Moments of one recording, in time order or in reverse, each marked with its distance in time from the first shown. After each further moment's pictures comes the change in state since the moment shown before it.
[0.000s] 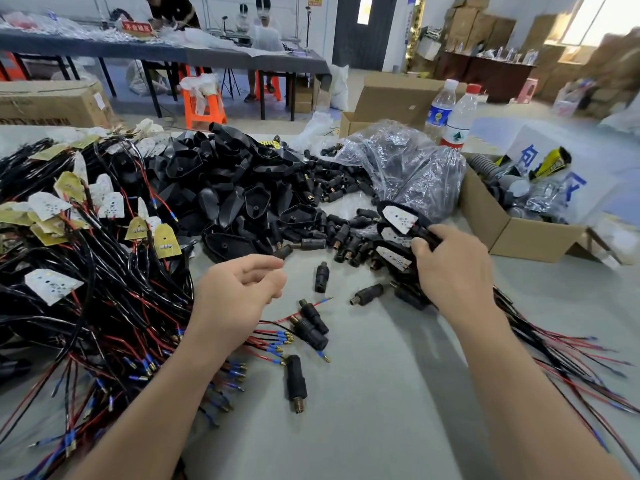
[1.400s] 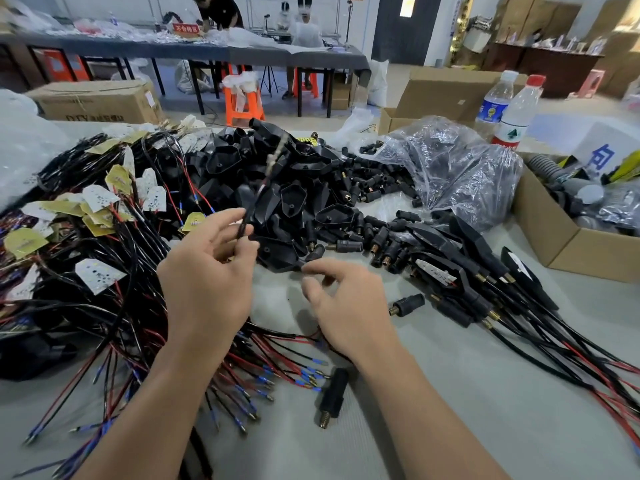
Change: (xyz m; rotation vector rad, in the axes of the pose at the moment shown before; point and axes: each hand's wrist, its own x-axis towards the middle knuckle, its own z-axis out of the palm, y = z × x) left_hand 0.005 0.018 -0.035 0.230 0.539 0.332; right_hand -0.079 -0.095 0.082 0.533 -0.356 -0.364
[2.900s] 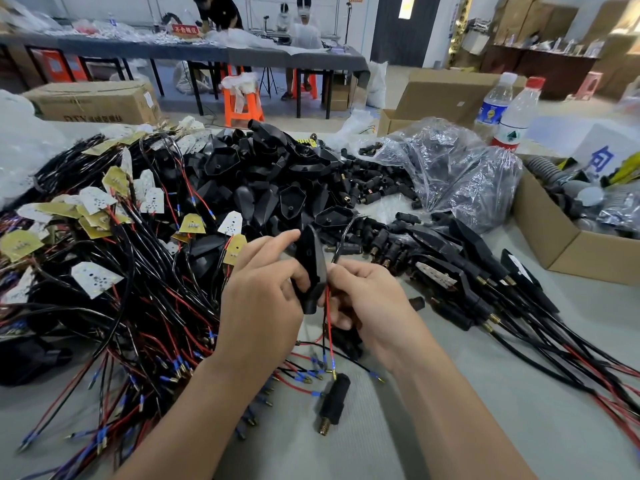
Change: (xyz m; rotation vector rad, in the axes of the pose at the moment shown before) left_hand -0.026 0.003 0.024 0.250 -0.320 0.327; right_hand 0.007 0.002 -0.021 0.821 -0.248 0.366
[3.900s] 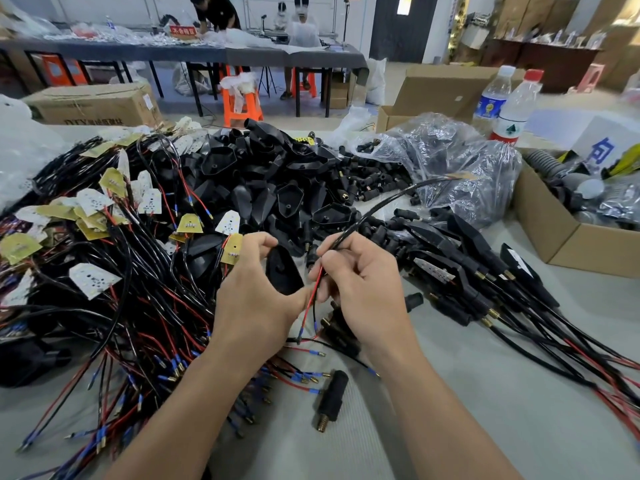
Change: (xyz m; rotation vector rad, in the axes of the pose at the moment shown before) left_hand -0.002 -0.004 0.002 -0.128 -0.117 -0.395; right_hand -0.004 -0.003 0.011 -0.122 0.101 -0.395
